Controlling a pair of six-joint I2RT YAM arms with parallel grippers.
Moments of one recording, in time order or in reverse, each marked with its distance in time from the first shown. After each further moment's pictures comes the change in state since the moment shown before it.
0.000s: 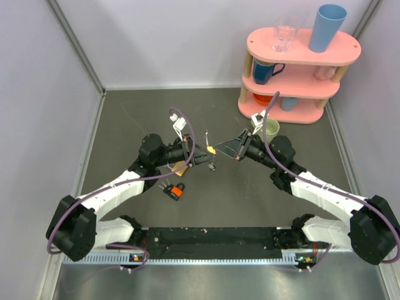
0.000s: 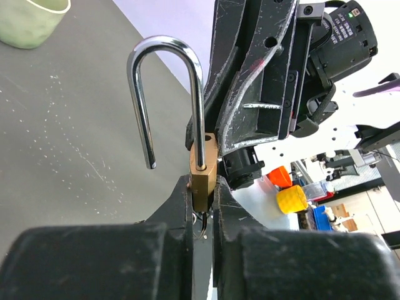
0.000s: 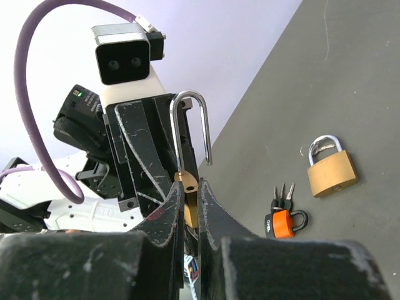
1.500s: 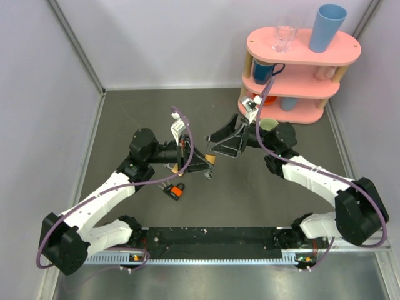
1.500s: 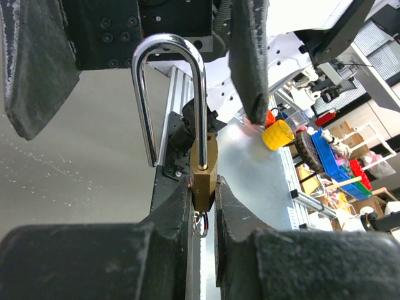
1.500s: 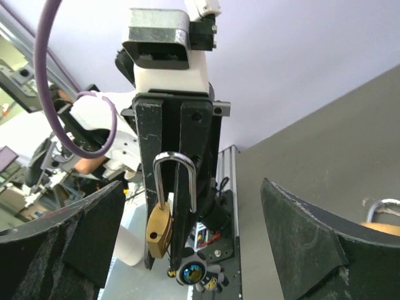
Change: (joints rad) left arm -0.007 -0.134 0.134 -0.251 0.255 0.179; right arm -0.076 0.163 0.167 0.312 -0.454 -0.008
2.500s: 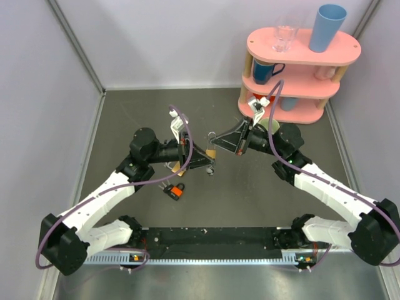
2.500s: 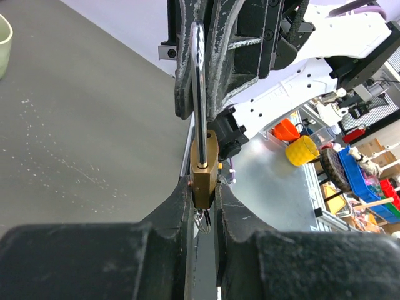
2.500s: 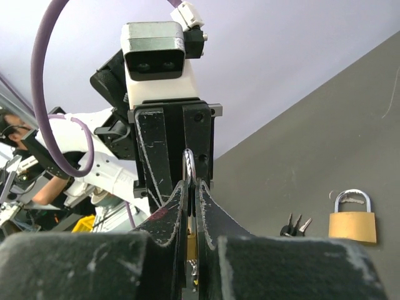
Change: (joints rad) left arm -0.005 -0.006 0.018 -0.035 -0.105 0.057; right arm 0.055 -0.166 0.042 -0.348 0.200 -0.167
